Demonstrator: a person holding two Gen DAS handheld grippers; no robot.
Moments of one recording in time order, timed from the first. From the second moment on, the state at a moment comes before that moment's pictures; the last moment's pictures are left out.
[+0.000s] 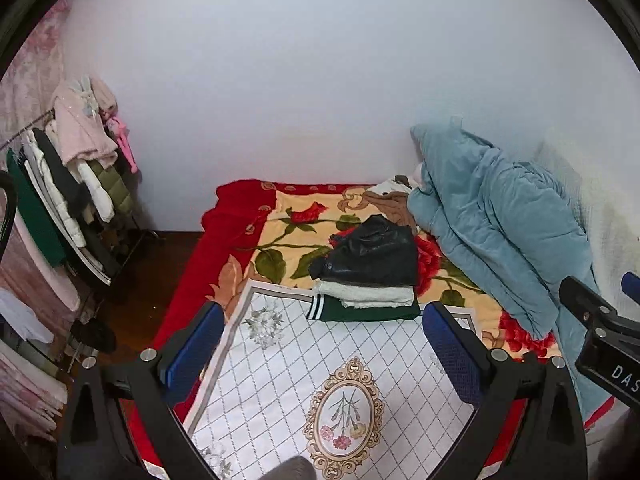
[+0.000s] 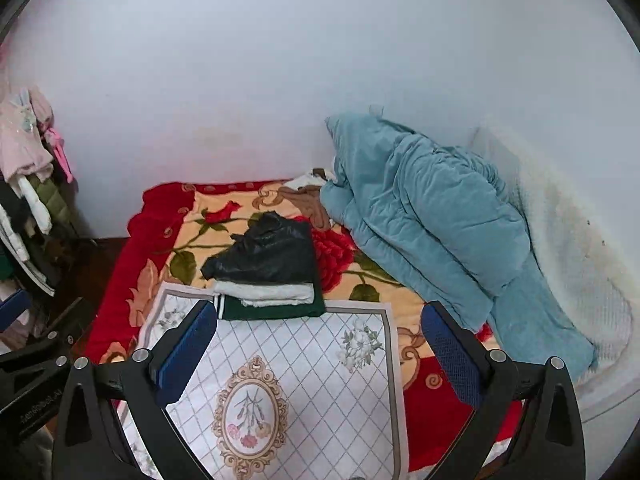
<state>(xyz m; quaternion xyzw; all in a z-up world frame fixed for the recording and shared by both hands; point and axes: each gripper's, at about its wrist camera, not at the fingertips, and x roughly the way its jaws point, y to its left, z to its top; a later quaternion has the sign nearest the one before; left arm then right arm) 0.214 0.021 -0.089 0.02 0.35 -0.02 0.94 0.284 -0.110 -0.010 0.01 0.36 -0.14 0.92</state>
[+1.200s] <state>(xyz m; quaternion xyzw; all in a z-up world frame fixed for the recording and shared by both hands) 0.152 0.020 -0.067 0.01 0.32 0.01 0.95 0.230 -0.112 0.029 -0.01 0.33 -0.10 0.94</state>
